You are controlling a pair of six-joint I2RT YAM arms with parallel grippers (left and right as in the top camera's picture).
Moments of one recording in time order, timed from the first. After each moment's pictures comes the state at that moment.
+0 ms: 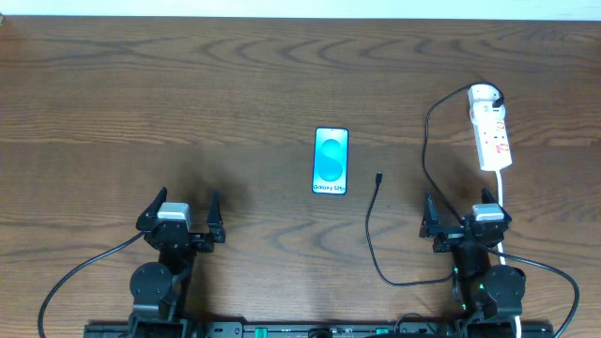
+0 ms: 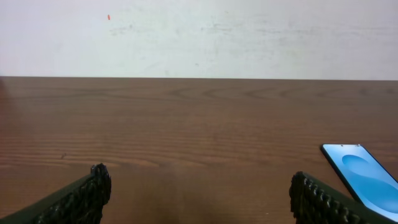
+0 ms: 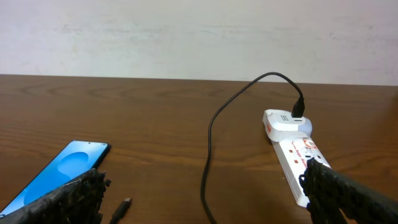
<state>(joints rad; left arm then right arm) -0.08 0.01 0.02 -0.12 0.01 -0.04 0.05 0.01 0.01 -0.07 -0.03 -0.01</state>
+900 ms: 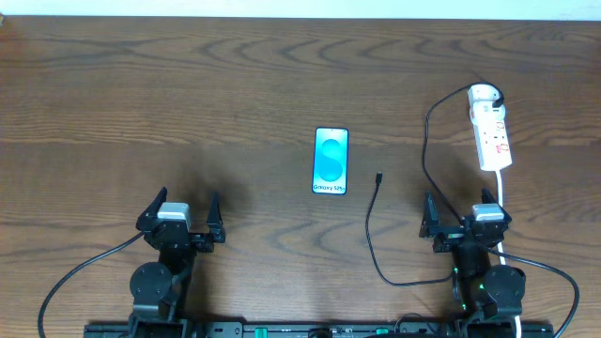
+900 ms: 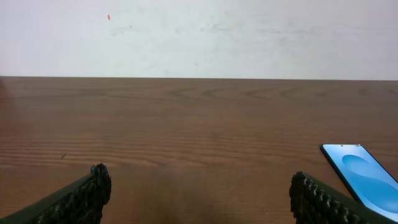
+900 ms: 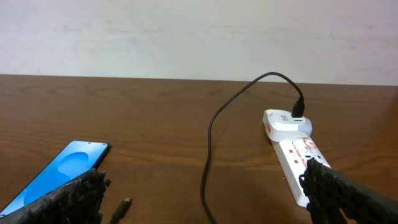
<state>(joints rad) -0.08 0.01 0.02 -0.12 0.01 -0.04 0.05 0.01 0.01 -0.07 -0.03 -0.01</state>
